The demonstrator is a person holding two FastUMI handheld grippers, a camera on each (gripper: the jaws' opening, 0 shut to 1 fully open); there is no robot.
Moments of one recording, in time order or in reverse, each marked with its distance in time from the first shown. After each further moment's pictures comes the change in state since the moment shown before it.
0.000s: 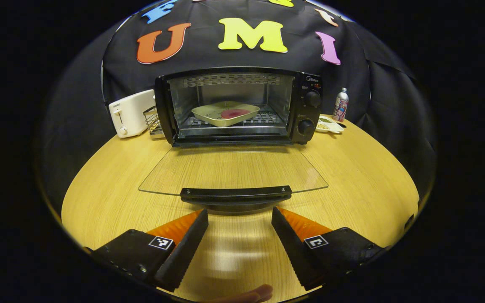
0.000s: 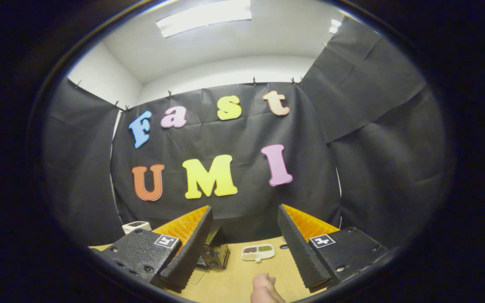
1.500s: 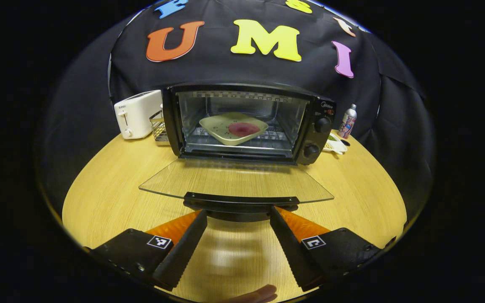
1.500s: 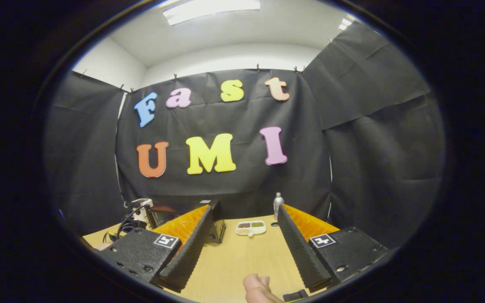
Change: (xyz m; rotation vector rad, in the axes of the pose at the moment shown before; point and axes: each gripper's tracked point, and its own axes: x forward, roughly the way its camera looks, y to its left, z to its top) left arm -0.018 0.006 0.057 -0.088 -0.035 -0.004; right arm -0.086 -0.004 -0.025 -0.054 0.146 -0.011
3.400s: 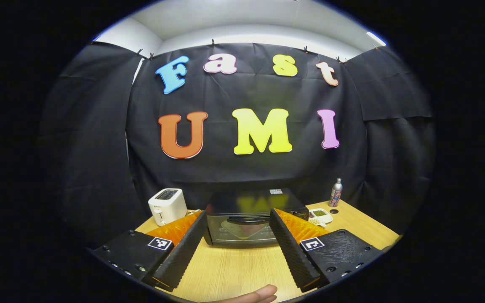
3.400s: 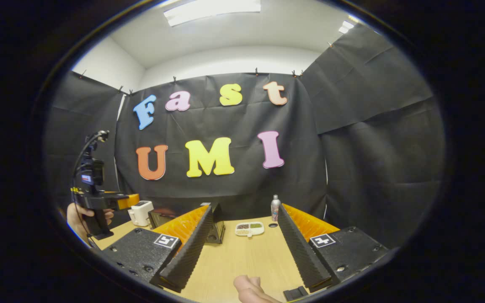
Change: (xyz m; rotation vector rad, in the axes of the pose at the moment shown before) left arm -0.200 0.007 0.193 0.111 -0.561 0.052; right arm -0.031 0.010 0.024 -0.003 -0.021 -0.030
